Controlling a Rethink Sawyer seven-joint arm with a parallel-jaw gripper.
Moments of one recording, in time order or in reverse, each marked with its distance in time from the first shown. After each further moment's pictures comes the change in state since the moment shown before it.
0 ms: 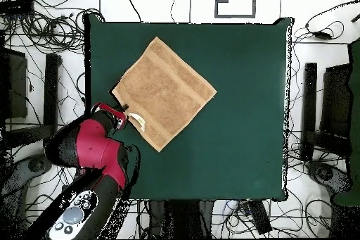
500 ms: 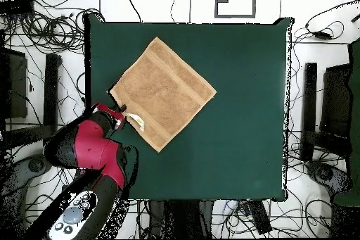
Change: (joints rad) arm 0.002 -0.004 0.014 0.005 0.000 -0.012 0.000
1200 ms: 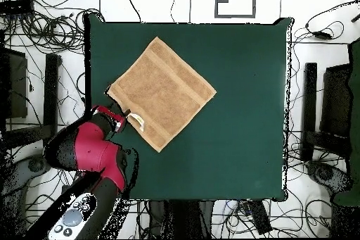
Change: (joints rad) arm 0.003 -0.011 0.002 0.019 0.000 0.000 0.000
